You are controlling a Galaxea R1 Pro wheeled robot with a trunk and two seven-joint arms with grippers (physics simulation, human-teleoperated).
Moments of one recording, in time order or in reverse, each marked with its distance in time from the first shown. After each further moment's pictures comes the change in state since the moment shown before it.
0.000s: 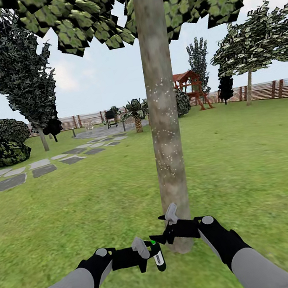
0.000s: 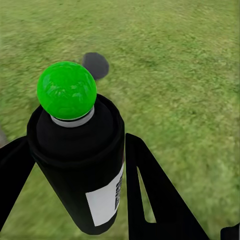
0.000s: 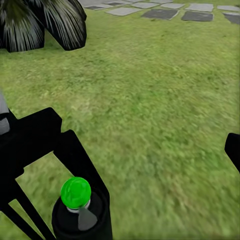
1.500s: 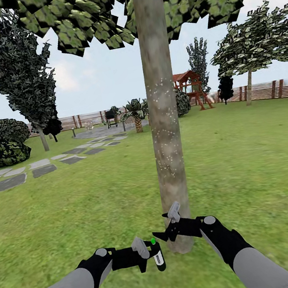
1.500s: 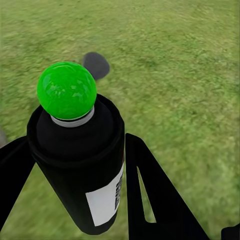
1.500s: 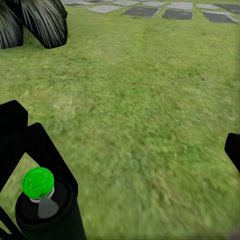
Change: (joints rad) left arm 0.000 0.001 0.000 0.000 0.000 -0.003 0.000; right arm 0.000 -0.012 -0.005 0.006 0.005 -0.005 -0.069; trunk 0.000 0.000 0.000
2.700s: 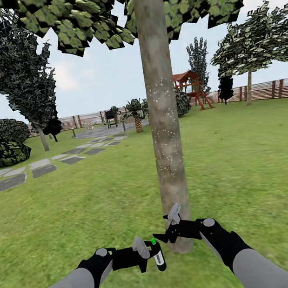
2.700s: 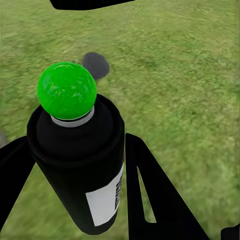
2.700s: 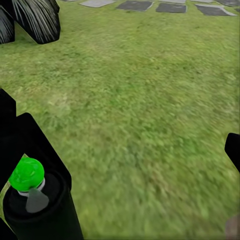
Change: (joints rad) left arm 0.000 -0.002 0.000 0.000 0.000 0.000 0.000; right arm 0.000 0.004 0.005 0.031 0.006 -0.006 -0.043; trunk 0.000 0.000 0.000
